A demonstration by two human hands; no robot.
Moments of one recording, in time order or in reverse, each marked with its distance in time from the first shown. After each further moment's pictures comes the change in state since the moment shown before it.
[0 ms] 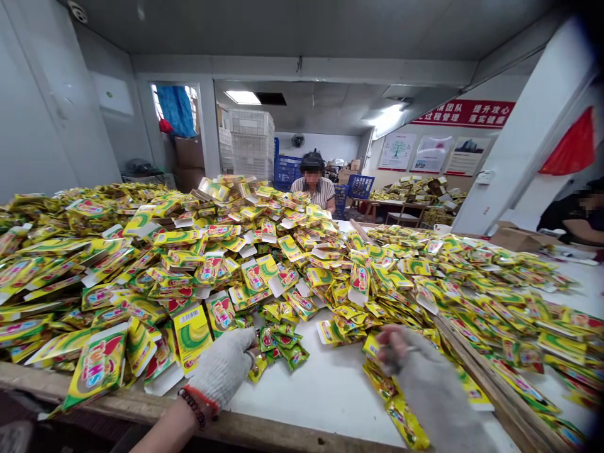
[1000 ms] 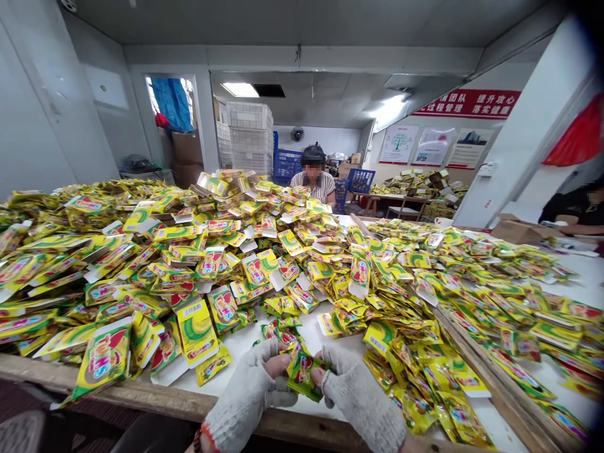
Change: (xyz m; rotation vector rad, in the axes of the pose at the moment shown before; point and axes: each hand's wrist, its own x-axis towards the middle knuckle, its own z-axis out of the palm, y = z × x) left_hand -0.040 0.055 0.033 -1.553 -0.353 -0.146; right_hand -0.038 0.029 0.081 -0.456 -0.586 0.164
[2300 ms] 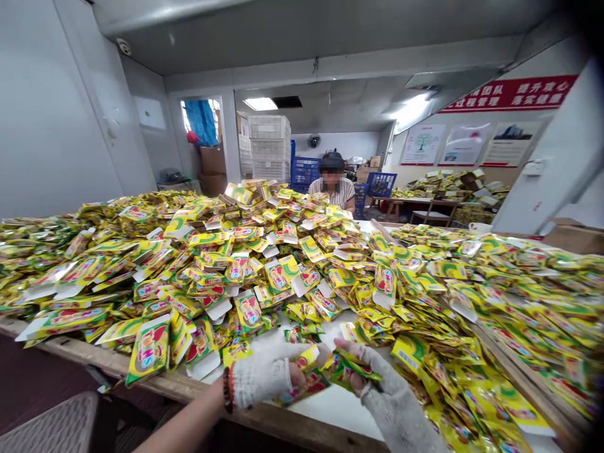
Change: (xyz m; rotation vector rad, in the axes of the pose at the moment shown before) left_hand -0.003 0.065 -0.022 0.707 -0.333 0.116; right_hand -0.008 0.007 -0.005 0.221 0.255 -0.189
